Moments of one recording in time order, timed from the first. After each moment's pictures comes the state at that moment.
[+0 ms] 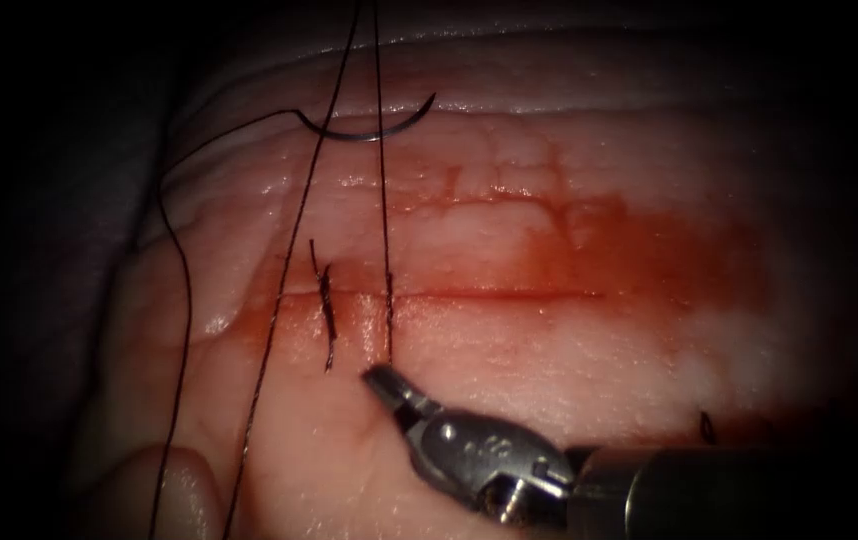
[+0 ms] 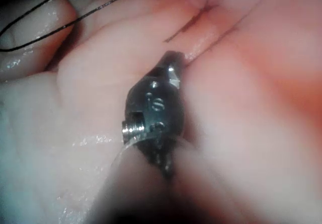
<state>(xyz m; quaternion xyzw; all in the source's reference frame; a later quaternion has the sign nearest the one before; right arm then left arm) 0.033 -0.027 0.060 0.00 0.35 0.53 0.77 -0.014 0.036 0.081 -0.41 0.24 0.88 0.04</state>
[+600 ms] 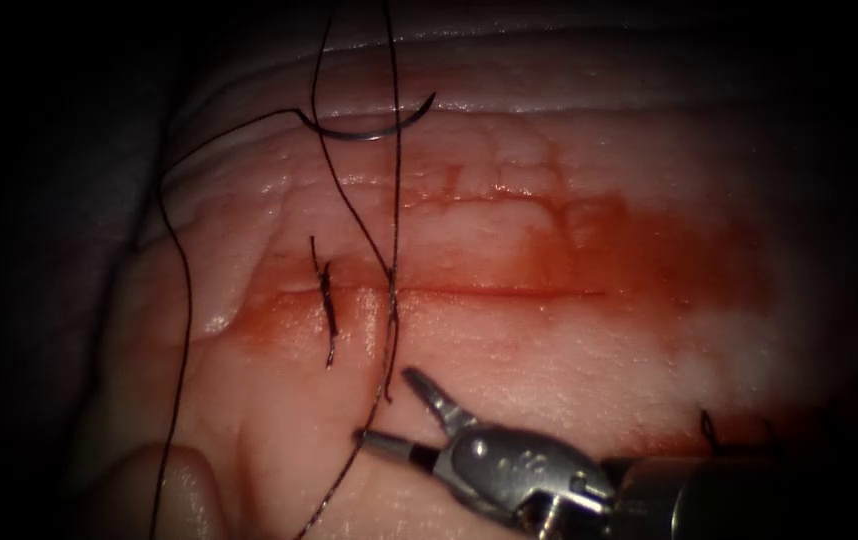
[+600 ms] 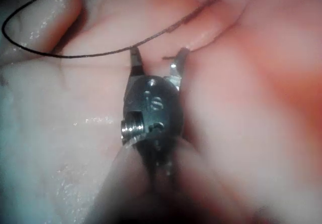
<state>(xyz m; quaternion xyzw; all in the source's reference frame) 0.030 -0.024 0.057 0.01 0.43 0.47 0.77 -0.012 0.028 0.076 -0.55 0.11 0.83 0.05</state>
